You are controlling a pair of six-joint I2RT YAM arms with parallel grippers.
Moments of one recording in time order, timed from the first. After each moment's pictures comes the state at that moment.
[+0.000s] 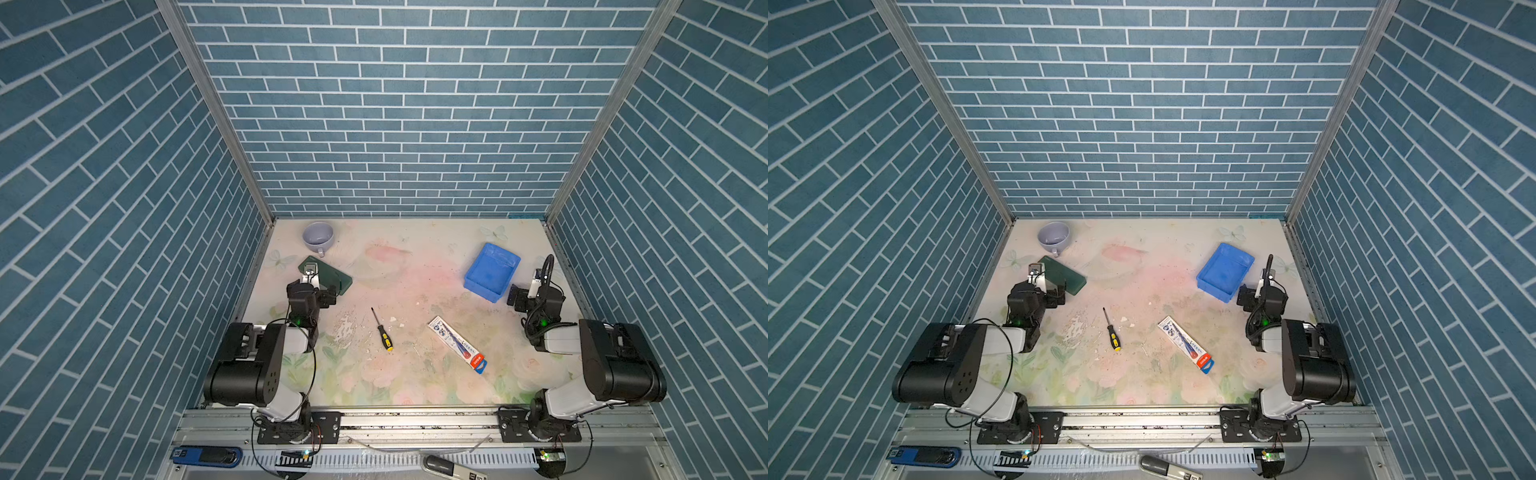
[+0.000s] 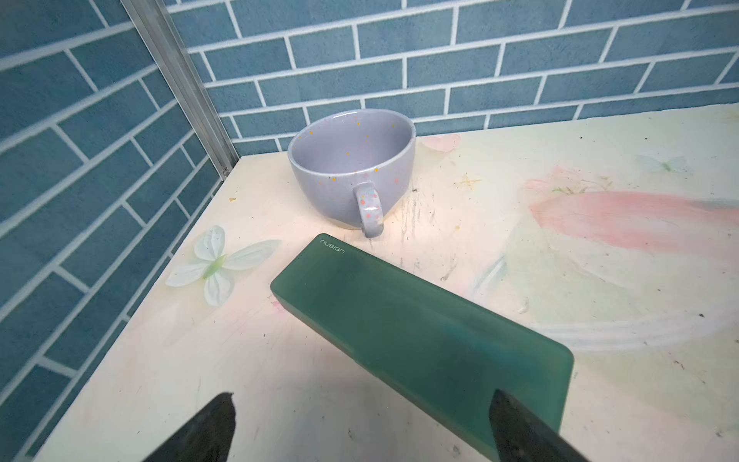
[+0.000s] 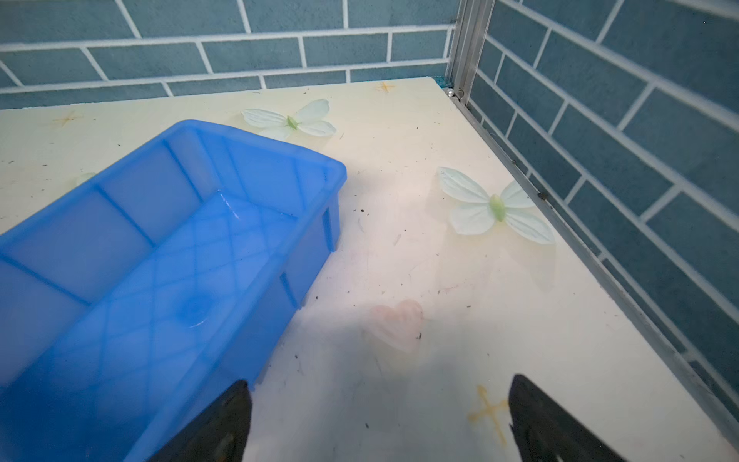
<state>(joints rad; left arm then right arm) -0.05 1.53 0.37 0.81 -0.15 0.07 -0.04 1.53 0.35 0.75 0.09 0.02</state>
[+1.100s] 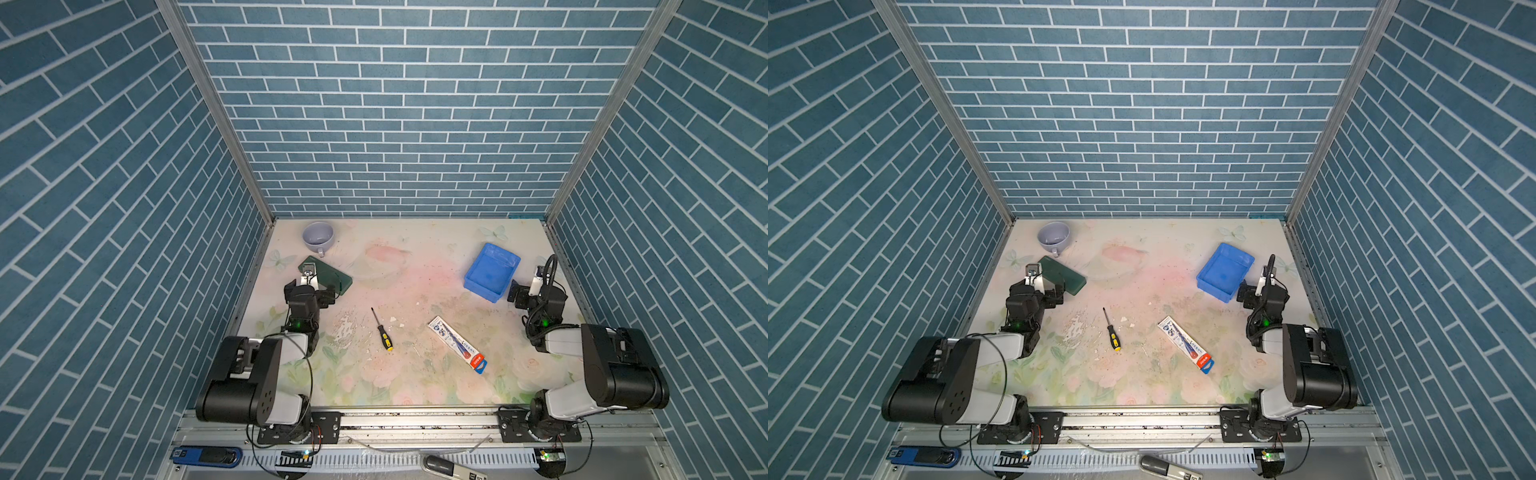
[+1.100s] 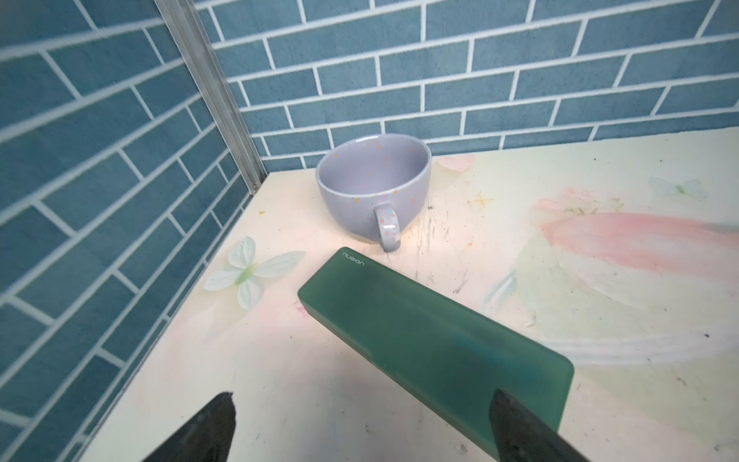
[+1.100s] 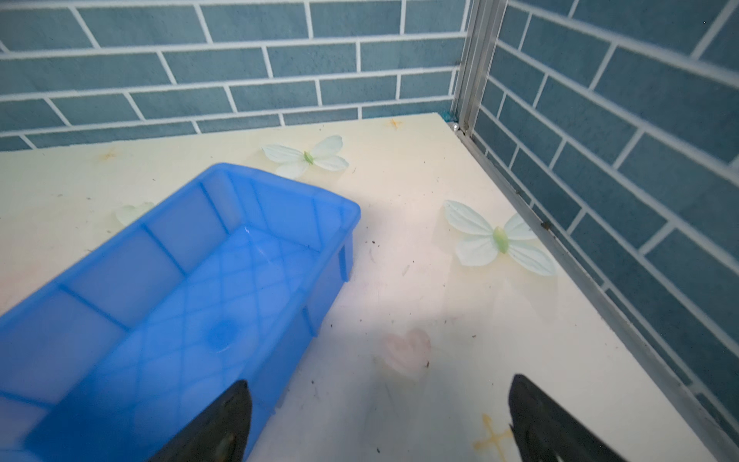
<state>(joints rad) -0.10 1.37 0.34 0.74 -0.27 0.07 -0.04 1.46 0.35 0.78 0.06 0.02</state>
